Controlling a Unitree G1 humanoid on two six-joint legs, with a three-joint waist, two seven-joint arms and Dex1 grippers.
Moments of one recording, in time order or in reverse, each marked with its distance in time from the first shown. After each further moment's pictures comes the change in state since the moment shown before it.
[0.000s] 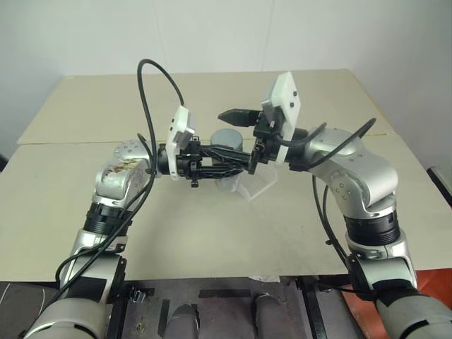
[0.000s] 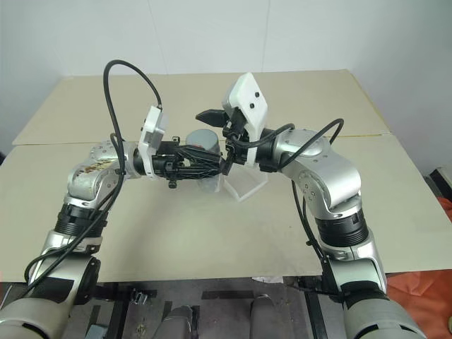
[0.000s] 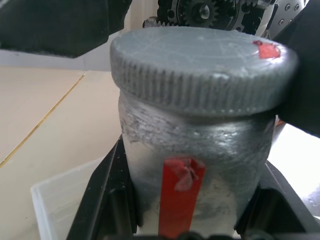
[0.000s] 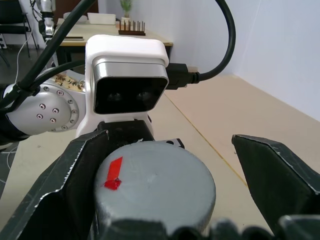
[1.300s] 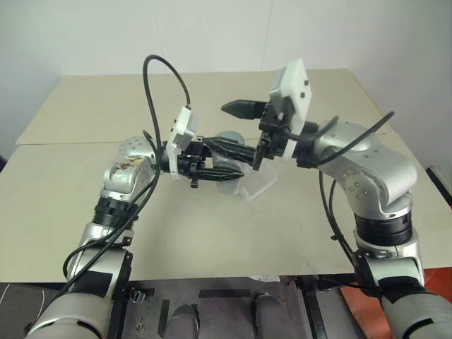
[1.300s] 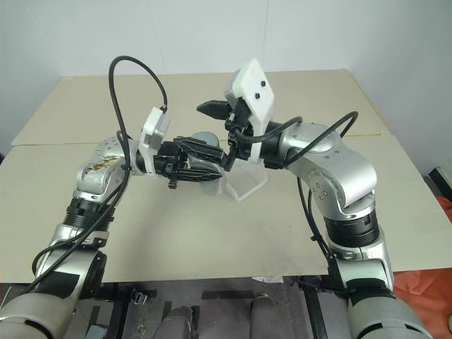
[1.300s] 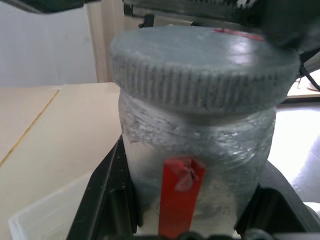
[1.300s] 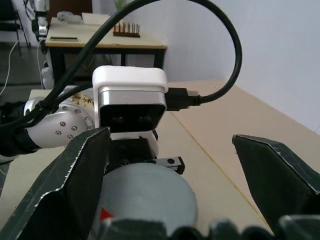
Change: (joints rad) left arm -0.051 -0.054 -0.012 0.143 0.043 -0.138 -0.147; right arm -0.025 -0.037 -0.010 -0.077 0.047 0.069 -0.058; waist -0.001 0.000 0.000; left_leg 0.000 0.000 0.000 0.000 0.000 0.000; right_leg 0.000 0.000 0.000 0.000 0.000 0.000
